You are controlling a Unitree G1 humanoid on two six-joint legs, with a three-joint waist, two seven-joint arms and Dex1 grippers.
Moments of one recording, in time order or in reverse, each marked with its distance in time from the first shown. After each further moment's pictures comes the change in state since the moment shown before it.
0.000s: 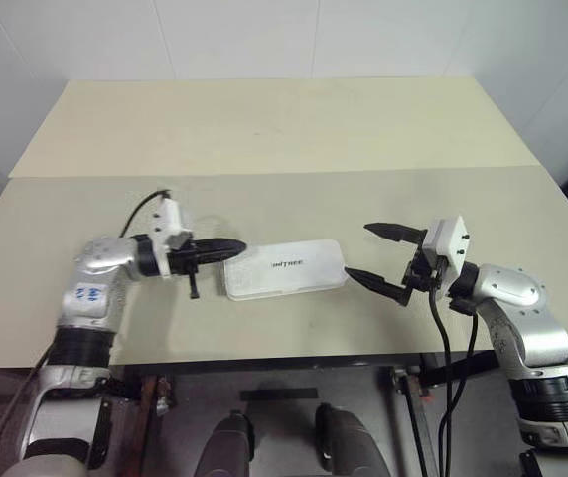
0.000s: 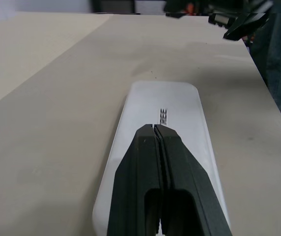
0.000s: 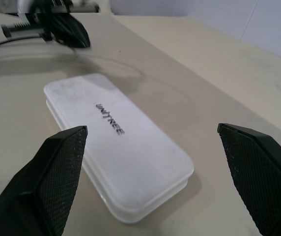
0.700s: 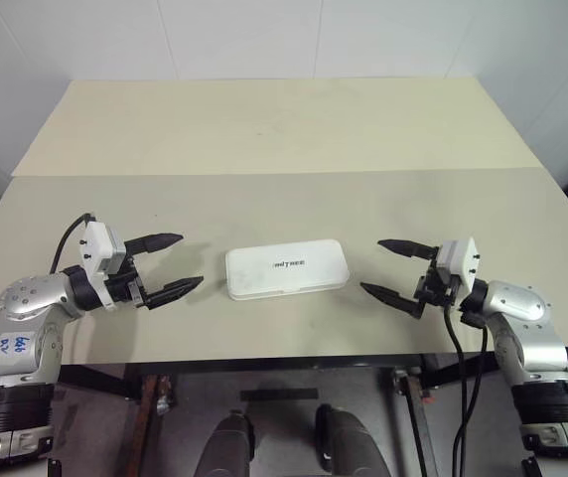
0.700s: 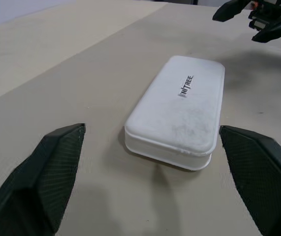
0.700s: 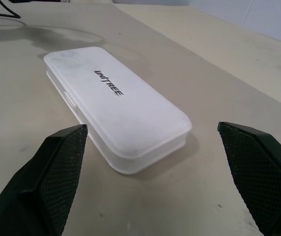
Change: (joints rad) left arm 0.288 0.111 0.189 -0.227 -0.098 0.084 0.130; right arm 0.028 -0.006 -0.041 0.204 -0.001 -0.197 0.114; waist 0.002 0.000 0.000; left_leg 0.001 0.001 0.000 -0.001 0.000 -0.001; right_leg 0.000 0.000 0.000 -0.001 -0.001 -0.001
